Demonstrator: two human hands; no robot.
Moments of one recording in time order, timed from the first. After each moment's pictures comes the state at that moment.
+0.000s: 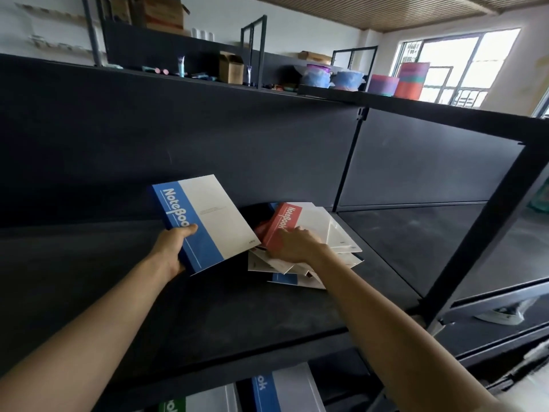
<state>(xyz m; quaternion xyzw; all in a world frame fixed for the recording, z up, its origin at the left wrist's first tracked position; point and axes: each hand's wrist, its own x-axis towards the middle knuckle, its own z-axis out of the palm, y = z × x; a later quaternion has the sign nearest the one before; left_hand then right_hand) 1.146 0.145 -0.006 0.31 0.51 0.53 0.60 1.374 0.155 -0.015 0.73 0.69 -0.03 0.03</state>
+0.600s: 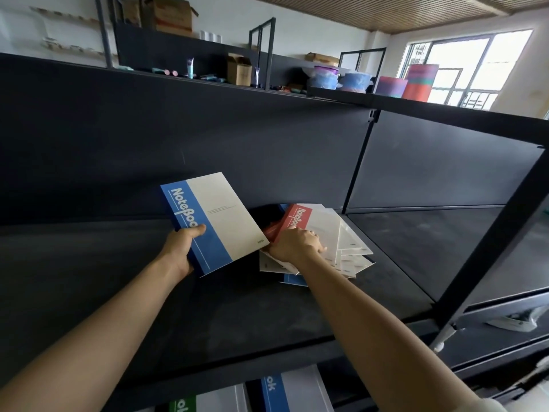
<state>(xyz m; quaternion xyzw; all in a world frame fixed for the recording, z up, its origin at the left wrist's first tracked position) 1.135 0.145 -0.010 0.30 0.50 0.53 0.61 1.340 0.146 -0.012 0.83 0.55 -0.08 -0.04</state>
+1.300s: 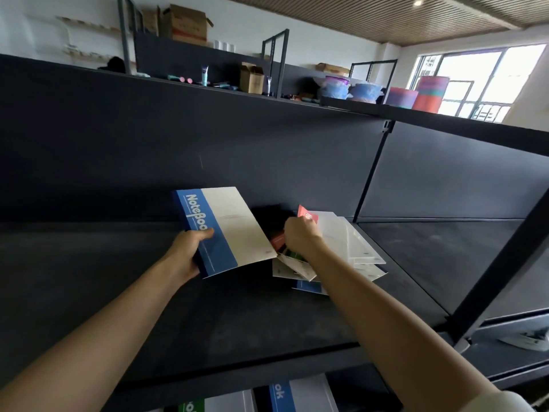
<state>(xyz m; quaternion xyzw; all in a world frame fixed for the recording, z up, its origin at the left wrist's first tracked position) 1.121 0.127 0.002 0.33 0.48 0.52 0.63 1.313 0.137 0.032 0.73 0.68 0.06 -0.01</state>
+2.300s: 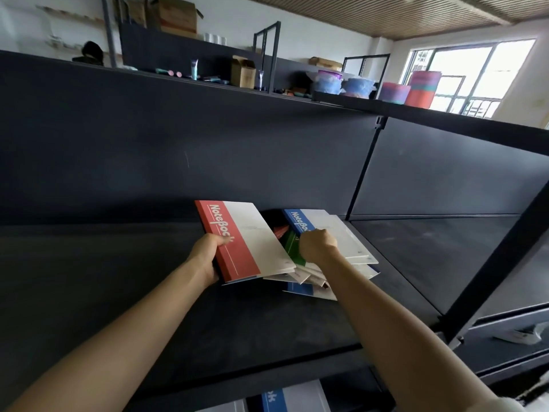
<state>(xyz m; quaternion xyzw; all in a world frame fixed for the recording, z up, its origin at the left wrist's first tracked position) 1.168 0.128 0.006 0.29 0.50 0.46 0.67 1.371 0.161 -0.002 0.76 0.64 0.05 0.10</state>
